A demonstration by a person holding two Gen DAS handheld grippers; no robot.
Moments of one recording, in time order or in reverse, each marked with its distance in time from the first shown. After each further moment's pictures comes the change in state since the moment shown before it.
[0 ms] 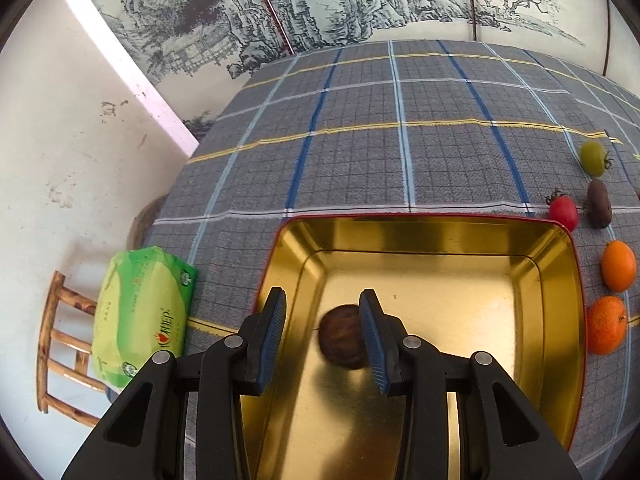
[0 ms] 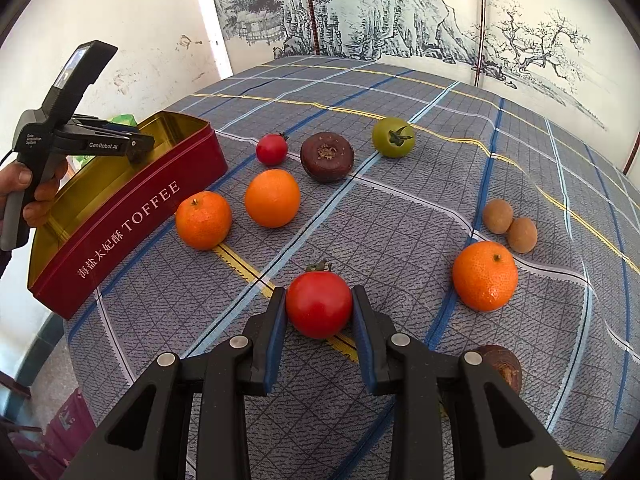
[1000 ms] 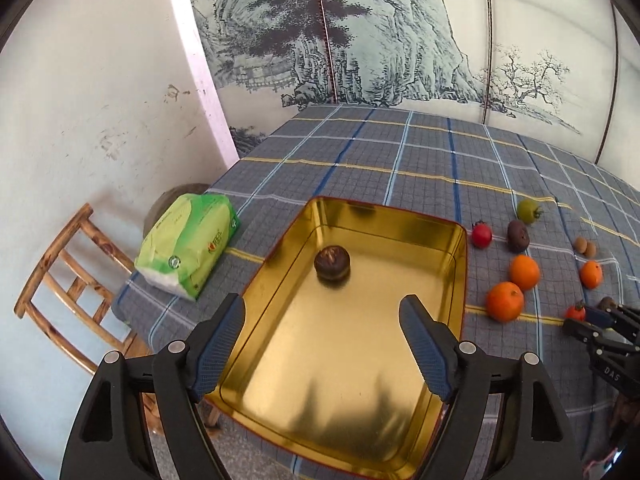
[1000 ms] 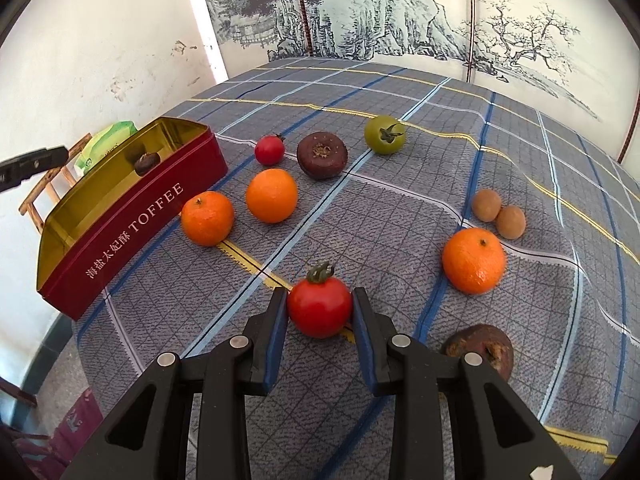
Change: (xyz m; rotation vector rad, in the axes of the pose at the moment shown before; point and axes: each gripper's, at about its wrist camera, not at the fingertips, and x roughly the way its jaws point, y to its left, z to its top) left arm -0.131 -0.005 -0.083 -0.271 -0.174 -0.018; right arm -0.013 -0.002 -0.004 0.036 0.001 0.002
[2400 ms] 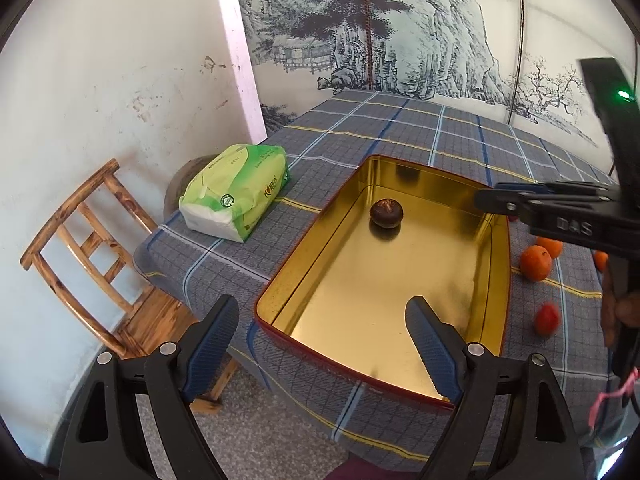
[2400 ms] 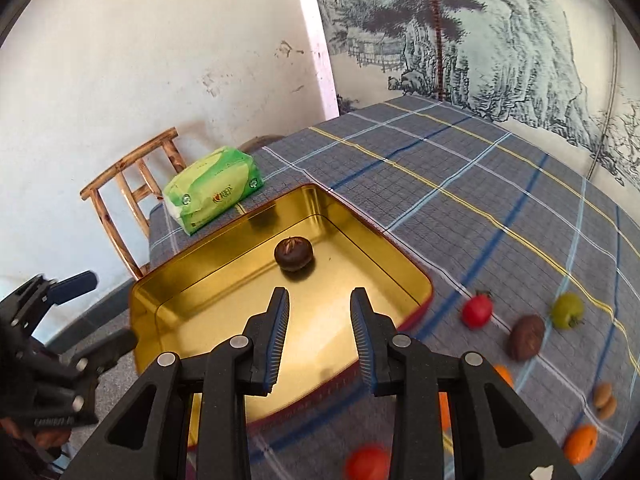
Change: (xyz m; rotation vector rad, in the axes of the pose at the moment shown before) left arm -0.014 0.053 -0.053 -0.097 0.024 0.031; right arm 0.037 0.157 0.115 -0.215 -0.009 0.223
